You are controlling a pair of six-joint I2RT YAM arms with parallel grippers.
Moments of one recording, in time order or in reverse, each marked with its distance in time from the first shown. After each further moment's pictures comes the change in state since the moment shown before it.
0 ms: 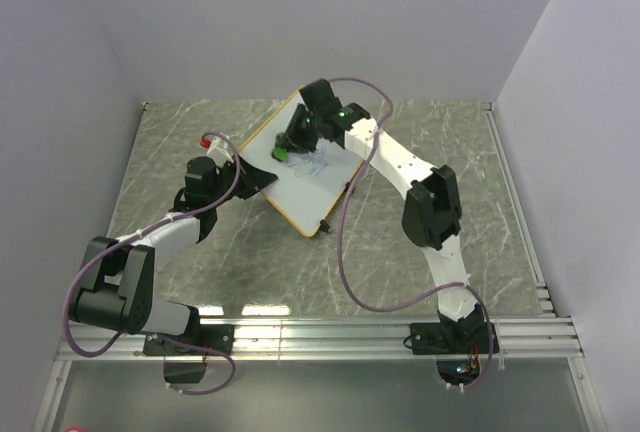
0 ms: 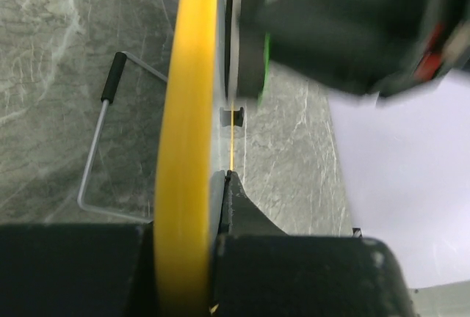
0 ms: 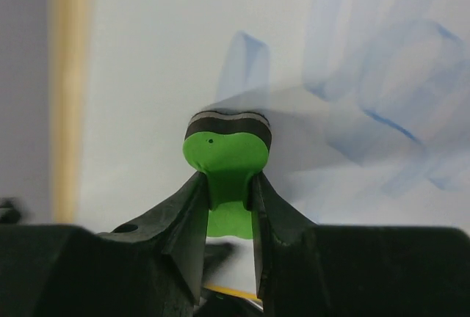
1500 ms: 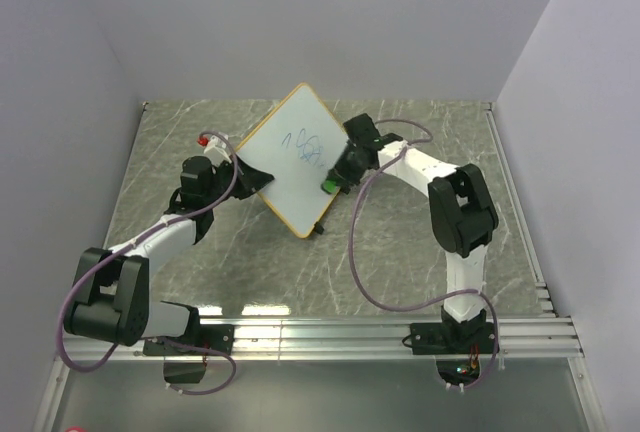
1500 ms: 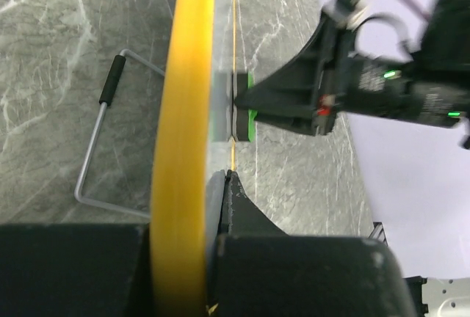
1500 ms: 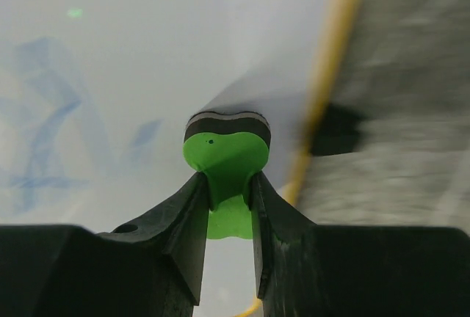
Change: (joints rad) left arm 0.012 -0.060 0.005 -0.079 0.006 0.090; right arm -0.127 -0.237 -0.632 0.190 0.048 0.058
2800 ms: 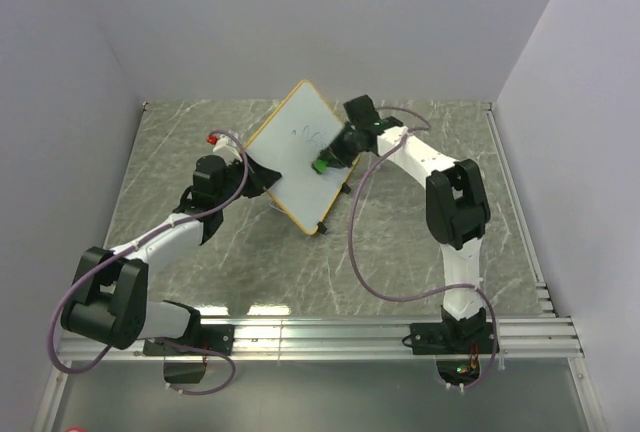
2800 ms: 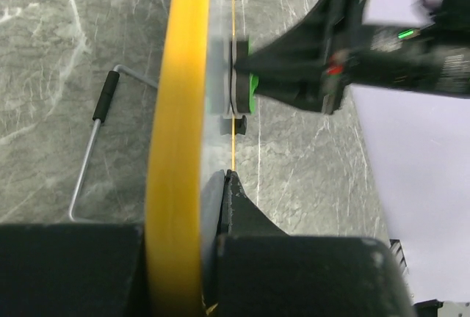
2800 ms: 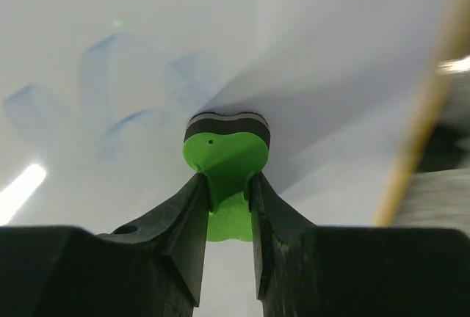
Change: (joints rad) left arm -0.111 -0.006 0.033 -0.033 -0.162 0.006; right arm -0.032 0.093 0.224 -0.069 -0.083 0.105
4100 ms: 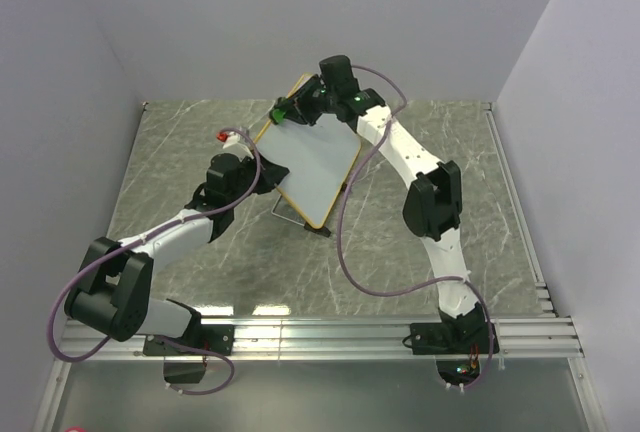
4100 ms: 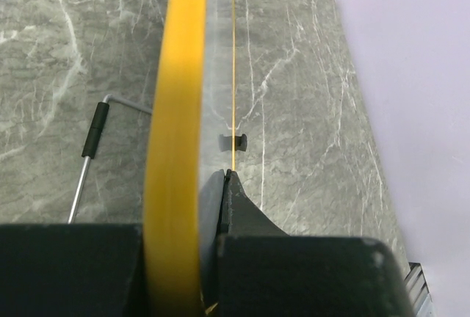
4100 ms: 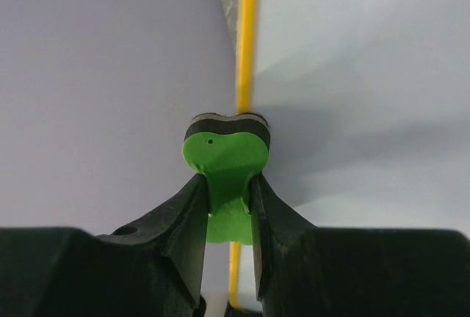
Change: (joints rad) left arm -0.096 0.049 0.046 0.013 -0.145 0.011; right arm 0.063 0.205 0.539 0.032 -0.113 0.153
